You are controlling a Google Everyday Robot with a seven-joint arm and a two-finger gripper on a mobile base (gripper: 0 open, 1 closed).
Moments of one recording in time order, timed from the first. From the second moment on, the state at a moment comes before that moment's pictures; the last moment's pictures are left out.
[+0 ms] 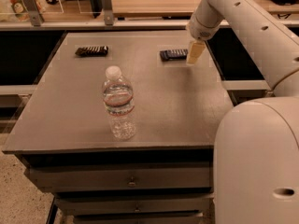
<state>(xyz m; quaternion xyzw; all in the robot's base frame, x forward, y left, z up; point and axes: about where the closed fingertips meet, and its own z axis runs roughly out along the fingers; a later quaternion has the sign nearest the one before) 0.793 -0.164 0.855 -0.68 0.69 -0.11 0.23</state>
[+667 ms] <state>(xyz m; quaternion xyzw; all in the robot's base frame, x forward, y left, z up) 0.793 -0.156 0.846 -0.69 0.68 -0.11 0.23</state>
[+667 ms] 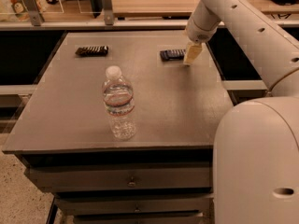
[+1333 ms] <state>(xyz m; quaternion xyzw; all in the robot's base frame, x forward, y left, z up) 0.801 -0.152 0.843 -0.68 0.68 -0.11 0.23</state>
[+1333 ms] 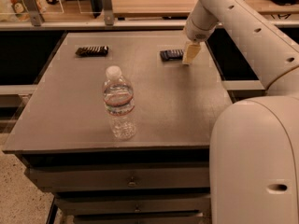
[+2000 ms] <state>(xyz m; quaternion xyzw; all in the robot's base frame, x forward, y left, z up) 0.802 -0.152 0.844 -0.68 0.68 -0.11 0.24</state>
